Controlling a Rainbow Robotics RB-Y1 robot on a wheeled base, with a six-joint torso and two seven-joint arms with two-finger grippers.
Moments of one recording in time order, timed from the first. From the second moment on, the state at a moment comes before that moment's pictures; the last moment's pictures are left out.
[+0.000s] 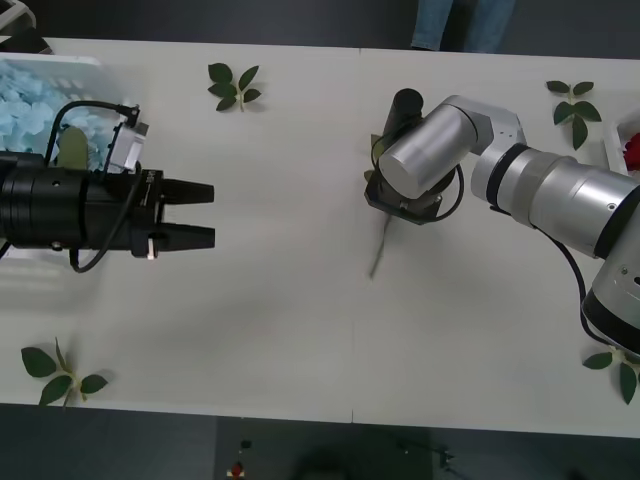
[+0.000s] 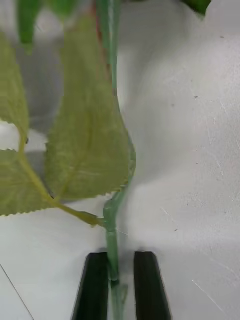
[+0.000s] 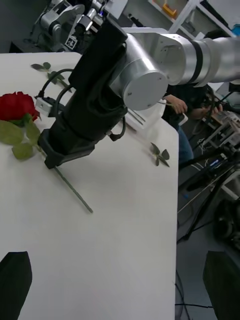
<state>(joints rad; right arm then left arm) -1.15 -0.42 1.10 -0.82 -0.95 0.99 0.44 -0.38 0.82 -0.22 -1.47 2.16 1.24 -2.68</state>
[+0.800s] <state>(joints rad) -1.15 -0.52 1.05 -0.91 -1.09 0.77 0.44 -0.12 1.14 -0.29 -2.12 2.31 0.52 -2.68</state>
